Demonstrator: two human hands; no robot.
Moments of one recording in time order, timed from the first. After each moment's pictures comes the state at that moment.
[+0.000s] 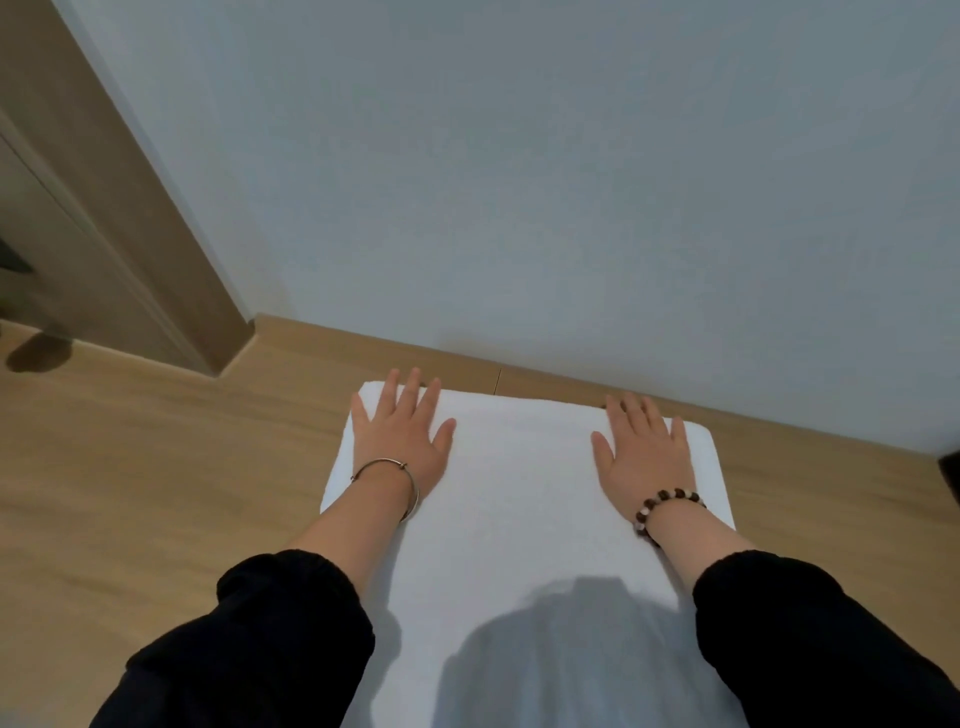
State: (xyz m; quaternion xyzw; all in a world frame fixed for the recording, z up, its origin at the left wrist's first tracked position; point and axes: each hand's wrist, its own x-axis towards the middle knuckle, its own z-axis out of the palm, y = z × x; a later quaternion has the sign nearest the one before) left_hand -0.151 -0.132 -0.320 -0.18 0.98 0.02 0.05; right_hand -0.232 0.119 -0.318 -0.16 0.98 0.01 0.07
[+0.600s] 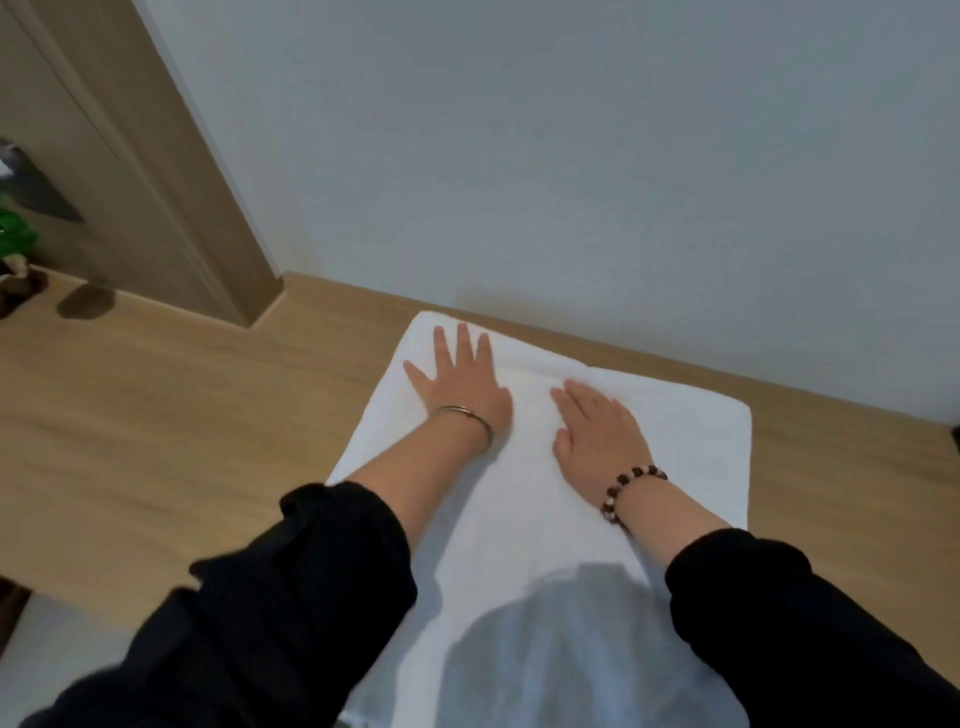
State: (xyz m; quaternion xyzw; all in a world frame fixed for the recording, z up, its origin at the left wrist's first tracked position) left_hand -0.155 -0.081 -0.284 -0.22 0.96 0.08 0.13; right_hand -0.183 0.088 -0.317 -0.30 0.95 -0.04 0.09
